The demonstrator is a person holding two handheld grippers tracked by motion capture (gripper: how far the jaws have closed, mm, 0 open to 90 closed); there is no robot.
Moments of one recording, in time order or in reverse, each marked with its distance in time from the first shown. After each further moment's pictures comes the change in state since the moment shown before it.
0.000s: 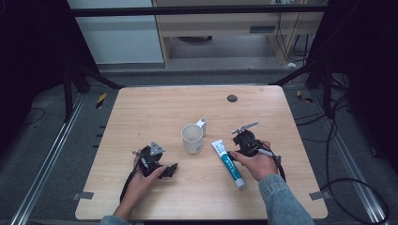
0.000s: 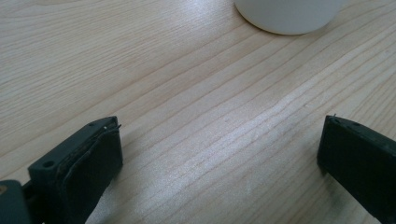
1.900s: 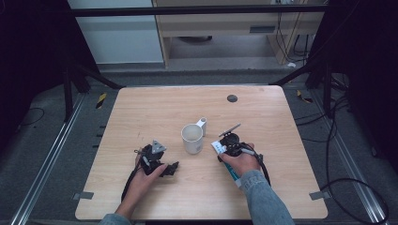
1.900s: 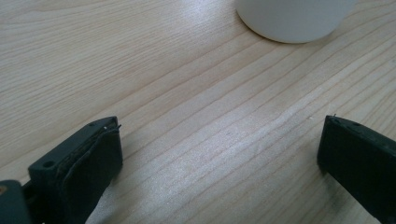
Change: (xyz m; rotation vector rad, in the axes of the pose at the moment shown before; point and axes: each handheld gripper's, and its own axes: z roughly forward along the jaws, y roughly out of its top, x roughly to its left) left arm 0.000 0.005 0.005 0.000 0.002 -0.003; right arm 0.014 0.009 0.063 0.136 0.032 0.037
